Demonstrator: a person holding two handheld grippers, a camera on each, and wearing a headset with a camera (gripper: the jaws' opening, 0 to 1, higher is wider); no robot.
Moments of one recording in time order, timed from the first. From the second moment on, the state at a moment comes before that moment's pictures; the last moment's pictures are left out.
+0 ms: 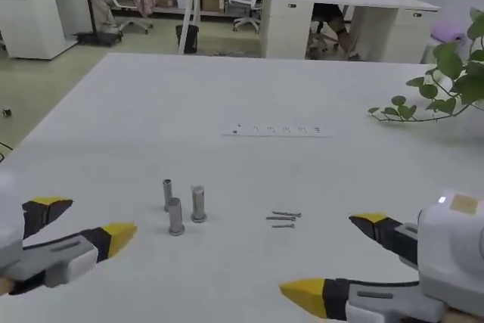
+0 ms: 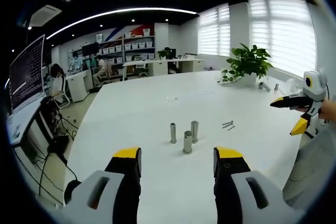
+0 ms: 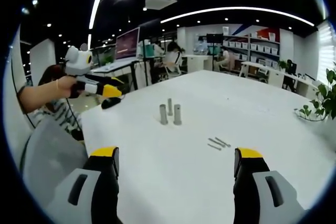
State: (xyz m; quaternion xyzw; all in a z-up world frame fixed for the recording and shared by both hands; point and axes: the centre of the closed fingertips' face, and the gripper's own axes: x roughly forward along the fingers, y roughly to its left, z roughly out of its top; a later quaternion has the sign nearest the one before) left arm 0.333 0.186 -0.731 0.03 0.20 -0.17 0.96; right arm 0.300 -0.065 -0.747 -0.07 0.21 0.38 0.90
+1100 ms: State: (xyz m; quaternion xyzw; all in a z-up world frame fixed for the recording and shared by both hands) left arm 0.445 0.171 -0.799 0.03 0.23 -0.23 0.94; right arm 0.307 -0.060 -0.775 -0.06 0.24 0.37 0.90
